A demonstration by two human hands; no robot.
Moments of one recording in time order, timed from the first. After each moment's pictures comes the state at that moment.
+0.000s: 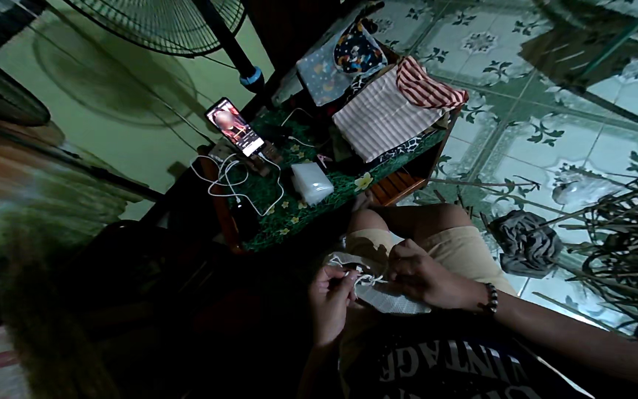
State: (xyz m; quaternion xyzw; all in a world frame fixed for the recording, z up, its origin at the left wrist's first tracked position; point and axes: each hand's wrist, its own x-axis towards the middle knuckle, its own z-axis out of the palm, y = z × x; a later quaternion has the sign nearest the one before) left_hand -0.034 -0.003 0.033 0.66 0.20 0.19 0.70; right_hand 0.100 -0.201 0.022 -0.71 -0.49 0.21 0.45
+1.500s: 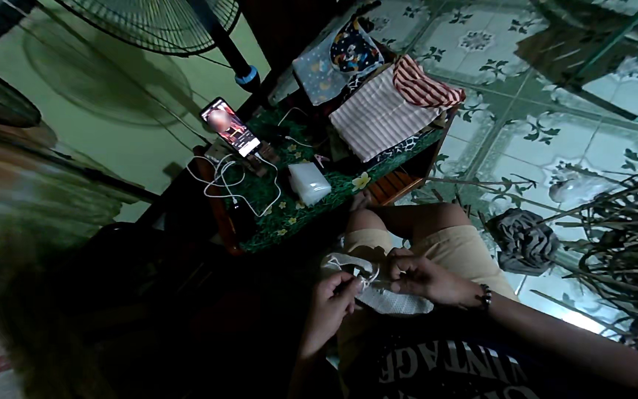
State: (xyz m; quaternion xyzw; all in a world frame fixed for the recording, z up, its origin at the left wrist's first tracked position) left_hand -0.038 0.014 0.055 0.75 0.16 -0.03 0.64; right_hand 0.101 -0.205 -0.002 -0.61 -0.42 0.32 0.59
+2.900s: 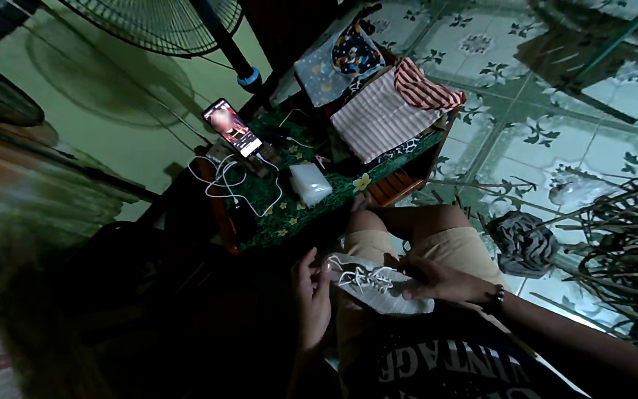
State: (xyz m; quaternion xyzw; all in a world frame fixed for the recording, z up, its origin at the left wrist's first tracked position) left_hand -0.038 0.029 0.029 0.81 0.26 0.17 0.50; right_hand 0.108 -0.230 -0.004 -0.68 -0.29 0.47 0.49
